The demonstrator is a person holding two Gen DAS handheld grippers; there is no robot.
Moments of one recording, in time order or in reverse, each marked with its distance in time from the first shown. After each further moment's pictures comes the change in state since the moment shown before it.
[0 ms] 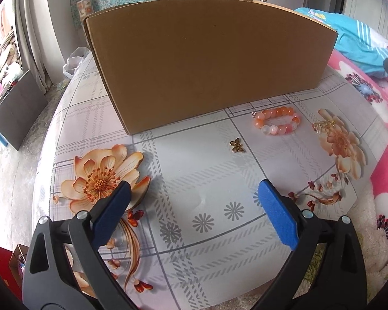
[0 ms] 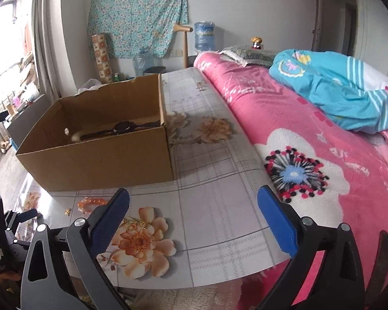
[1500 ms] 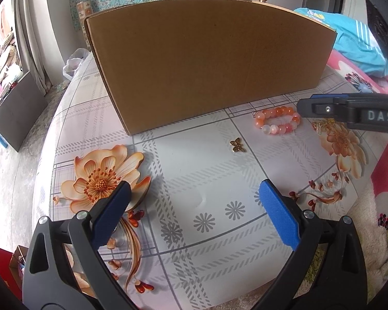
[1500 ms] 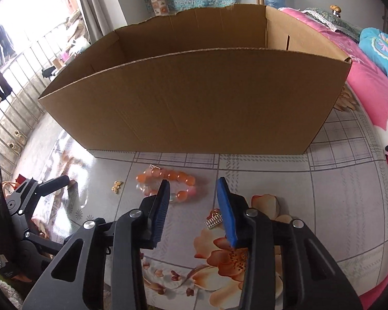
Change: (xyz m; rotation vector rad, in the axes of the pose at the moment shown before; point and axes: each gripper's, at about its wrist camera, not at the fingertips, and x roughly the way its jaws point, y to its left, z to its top) left arm -0.003 -0.002 -0.002 0.007 -0.006 -0.004; right arm 0.093 0.107 -0.025 -0.144 0.281 0.364
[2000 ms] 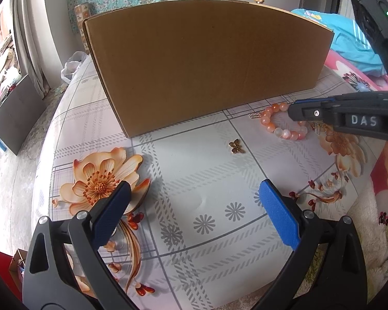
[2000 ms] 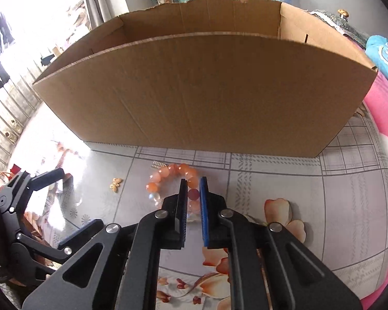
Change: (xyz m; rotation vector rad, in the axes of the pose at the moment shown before) left arm 0.000 0.004 0.000 0.013 -0.011 -0.010; right arm 0.004 0.018 -0.001 -0.042 0.017 -0.006
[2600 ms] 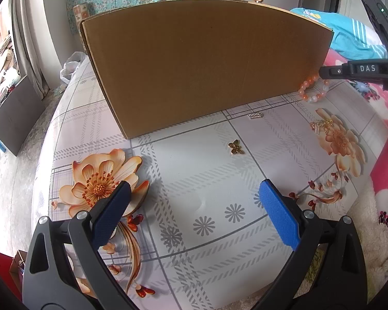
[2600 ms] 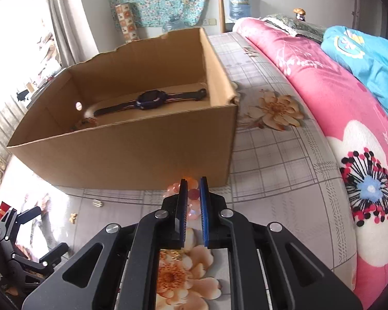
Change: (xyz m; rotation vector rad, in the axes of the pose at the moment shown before) left arm 0.003 -0.001 0.003 0.006 0.001 -0.002; right arm -0.032 -0.087 0.019 0.155 -0.103 -0.139
